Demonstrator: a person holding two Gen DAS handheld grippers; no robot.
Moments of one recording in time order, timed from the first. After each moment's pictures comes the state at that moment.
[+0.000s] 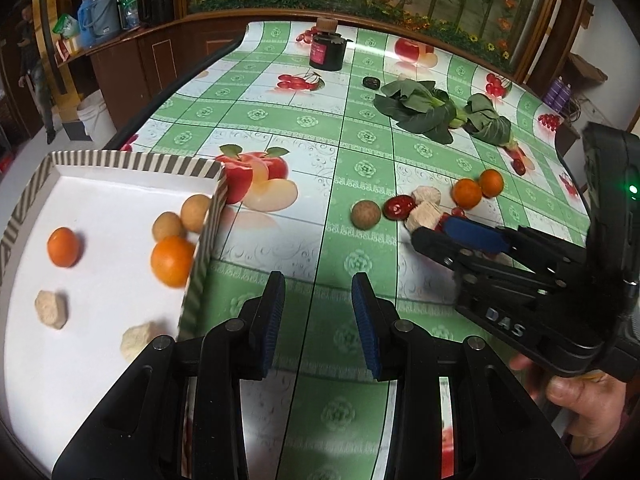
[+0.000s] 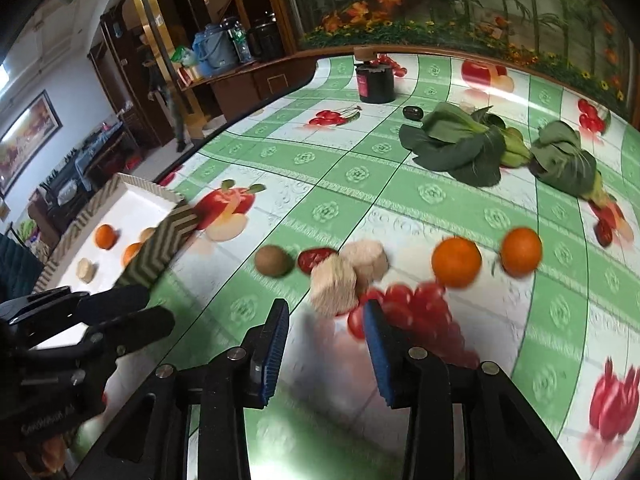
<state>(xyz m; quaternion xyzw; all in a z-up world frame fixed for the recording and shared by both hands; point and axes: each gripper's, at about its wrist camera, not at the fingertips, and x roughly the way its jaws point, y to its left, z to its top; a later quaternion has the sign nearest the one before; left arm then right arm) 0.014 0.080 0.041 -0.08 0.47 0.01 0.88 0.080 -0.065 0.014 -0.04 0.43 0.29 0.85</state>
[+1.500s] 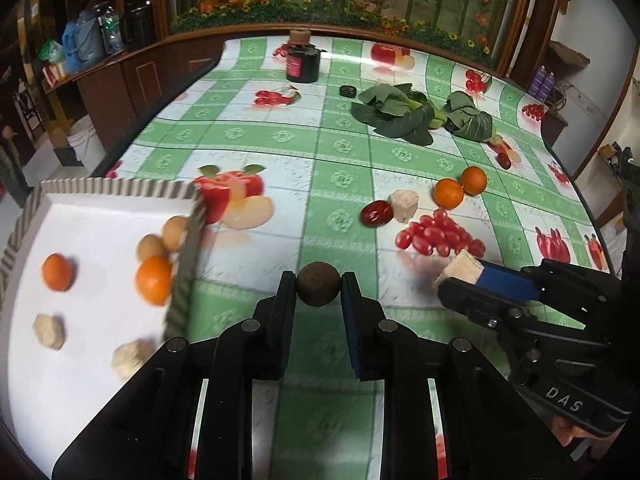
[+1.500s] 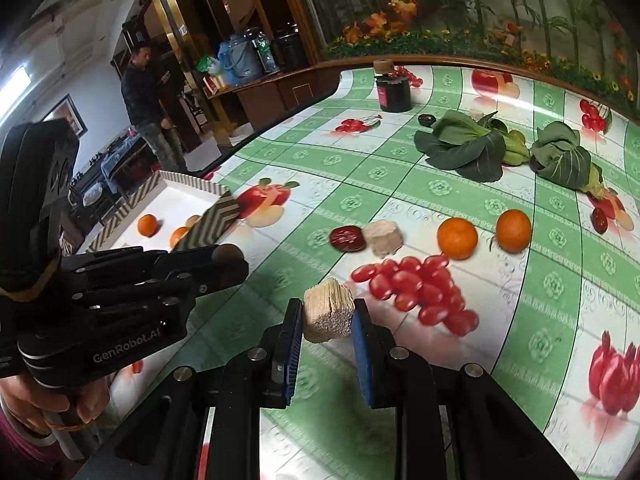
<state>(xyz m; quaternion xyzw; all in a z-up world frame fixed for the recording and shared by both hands) 0.008 0.067 0.047 -0.04 0.44 -0.01 0.90 0.038 -0.089 0.030 -0.02 0.42 0.33 0.85</state>
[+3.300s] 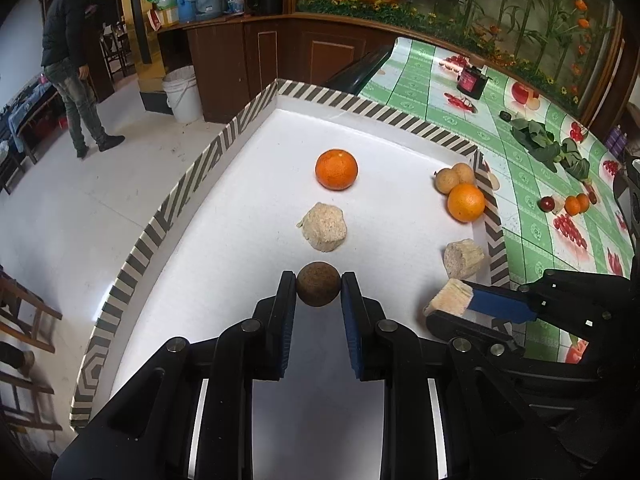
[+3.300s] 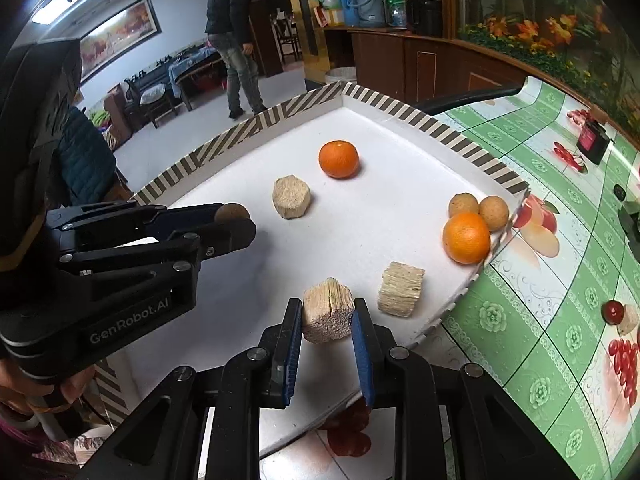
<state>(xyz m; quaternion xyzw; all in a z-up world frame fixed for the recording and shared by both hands) -0.102 0.250 0.038 -0.10 0.45 0.13 0.88 -0.048 0.129 0.019 -0.16 0.43 0.45 0.76</state>
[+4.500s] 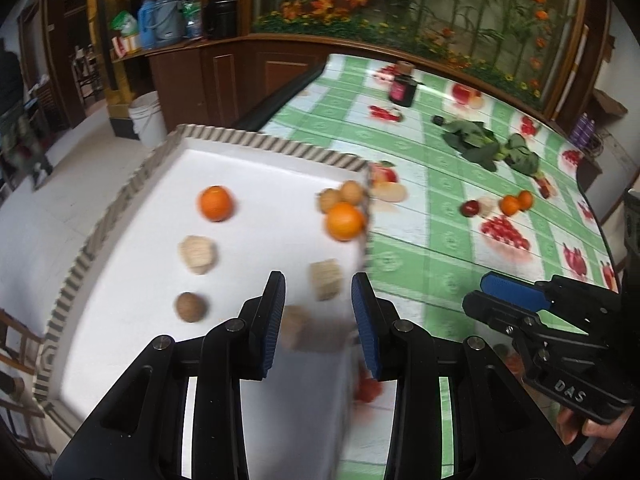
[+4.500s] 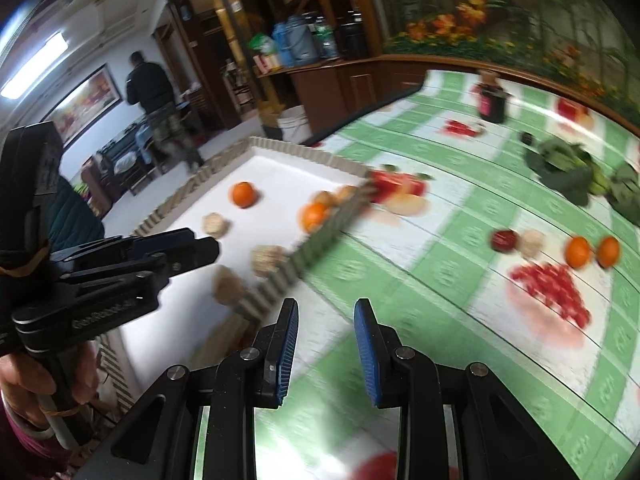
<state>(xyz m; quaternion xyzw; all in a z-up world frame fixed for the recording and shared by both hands) -0.079 0.159 0.070 -0.09 0.42 0.08 0.90 -0.027 -0.004 0.045 -0.05 0.42 0.39 0.82</state>
